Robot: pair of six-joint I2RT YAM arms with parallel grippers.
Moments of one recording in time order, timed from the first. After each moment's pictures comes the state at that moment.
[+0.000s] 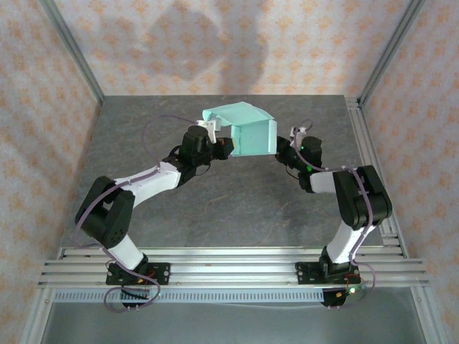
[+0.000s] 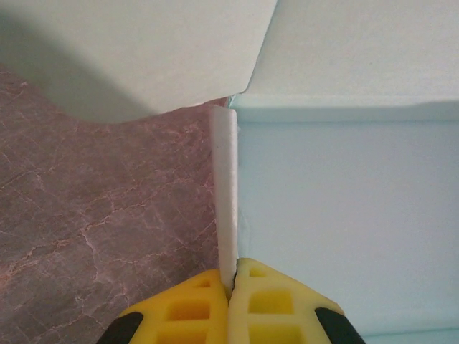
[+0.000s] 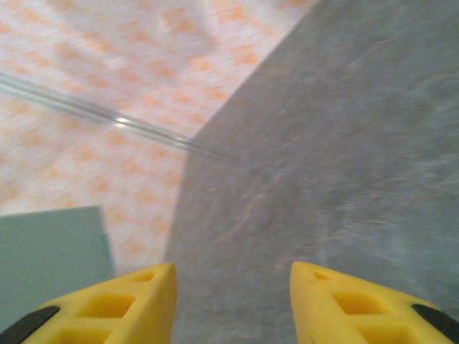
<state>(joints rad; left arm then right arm) -0.50 1.63 1.00 0.24 0.21 -0.62 0.21 1.76 0.70 0.88 -0.61 1.01</state>
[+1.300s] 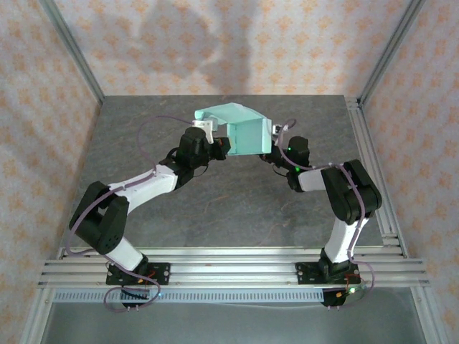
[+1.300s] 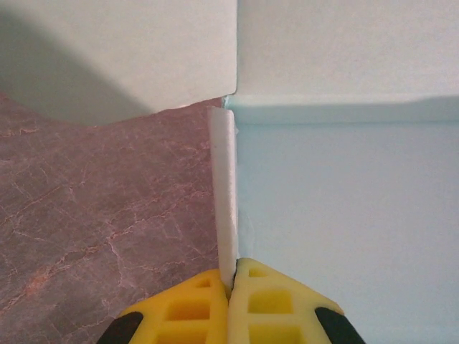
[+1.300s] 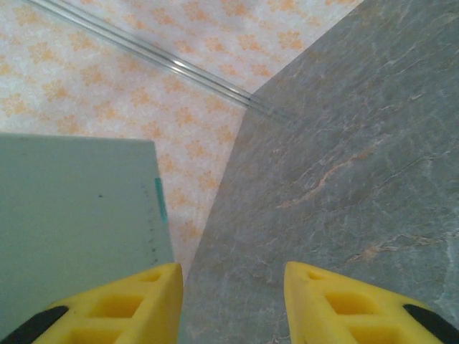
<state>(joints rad) -0.50 1.58 0.97 0.23 0.13 -0.59 0.32 1.83 0.77 0.98 -0.68 1.02</state>
